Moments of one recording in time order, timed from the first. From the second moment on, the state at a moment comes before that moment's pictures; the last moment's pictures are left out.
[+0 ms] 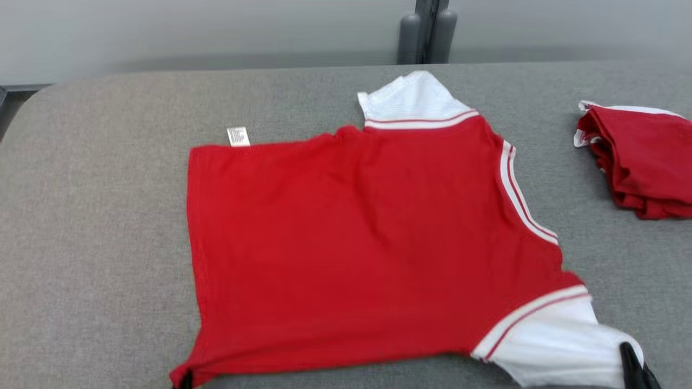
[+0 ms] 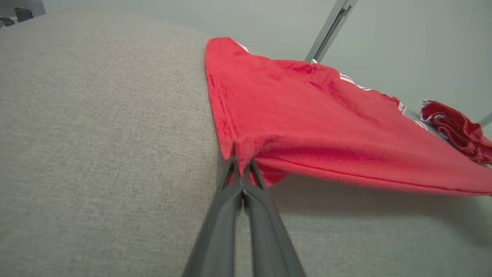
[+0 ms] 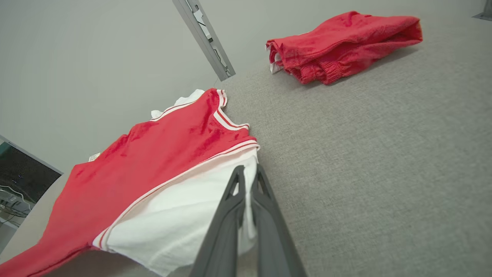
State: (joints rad) left arm 0.37 0.18 -0.14 -0.04 -0.52 -0.01 -0.26; right arm 0.38 -0.06 -0.08 -0.18 0.59 0.13 -0.11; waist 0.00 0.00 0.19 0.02
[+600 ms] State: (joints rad) left arm 0.08 0.30 -0.18 -0.14 -0.55 -0.02 0.09; right arm -0.05 -0.07 -0.06 -0.03 0.49 0.13 0.12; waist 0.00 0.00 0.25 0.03
